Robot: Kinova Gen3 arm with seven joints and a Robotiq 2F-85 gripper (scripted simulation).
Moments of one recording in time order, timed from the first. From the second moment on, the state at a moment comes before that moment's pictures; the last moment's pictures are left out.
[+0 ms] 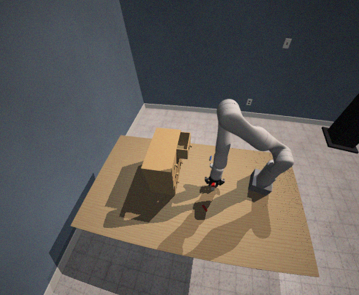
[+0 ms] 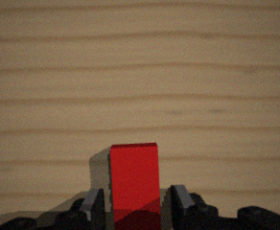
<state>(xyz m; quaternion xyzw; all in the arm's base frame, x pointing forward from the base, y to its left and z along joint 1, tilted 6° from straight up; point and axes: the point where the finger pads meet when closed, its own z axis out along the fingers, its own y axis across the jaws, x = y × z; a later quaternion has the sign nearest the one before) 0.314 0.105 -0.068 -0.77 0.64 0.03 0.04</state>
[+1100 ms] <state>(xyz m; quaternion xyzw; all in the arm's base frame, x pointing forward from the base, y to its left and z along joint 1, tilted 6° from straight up) 0.312 0.104 -0.067 -0.77 0.64 0.03 0.04</state>
